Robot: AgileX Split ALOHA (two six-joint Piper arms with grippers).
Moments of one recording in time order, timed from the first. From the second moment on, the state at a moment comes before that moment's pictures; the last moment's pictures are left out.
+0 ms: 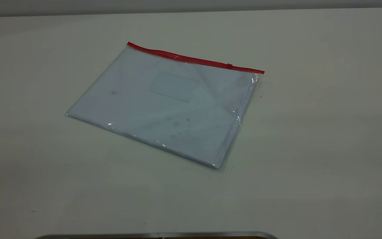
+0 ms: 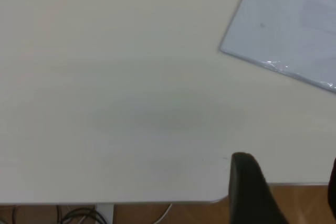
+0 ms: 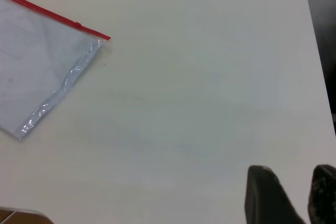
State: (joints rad) left arm 0.03 -0.02 -0.49 -0.07 1.13 0.01; right arm 0.01 -0.02 -0.48 0.06 1.13 -0.12
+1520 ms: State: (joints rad) left arm 0.03 1.11 -0.81 -0.24 0.49 0.08; right arm 0.01 0.42 -0.58 0.11 0.87 -0.06
